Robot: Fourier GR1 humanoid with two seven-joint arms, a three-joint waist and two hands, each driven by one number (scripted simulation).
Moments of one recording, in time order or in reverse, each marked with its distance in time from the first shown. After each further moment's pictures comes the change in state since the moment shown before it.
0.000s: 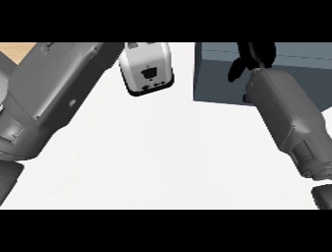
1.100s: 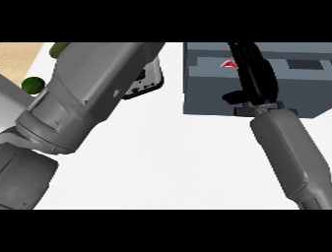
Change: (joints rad) left arm -0.220 -0.151 0.051 0.313 0.044 0.057 -0.157; right arm 0.413 0.020 0.135 -0.571 -0.095 0.235 0.026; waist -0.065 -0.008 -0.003
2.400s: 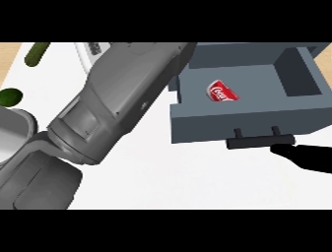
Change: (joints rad) left arm -0.037 -0.095 -0.016 0.043 0.052 0.065 -0.046; right arm 0.473 -0.134 -0.148 -1.080 -0.579 0.500 0.221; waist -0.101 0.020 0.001
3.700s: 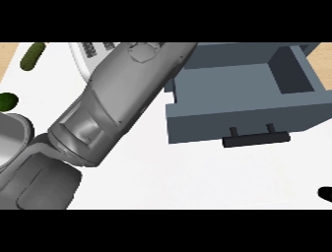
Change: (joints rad) left arm 0.037 0.000 0.003 -0.068 -0.181 -0.090 0.129; right arm 0.189 0.182 -0.242 -0.213 -0.521 -0.032 0.208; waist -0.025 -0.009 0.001
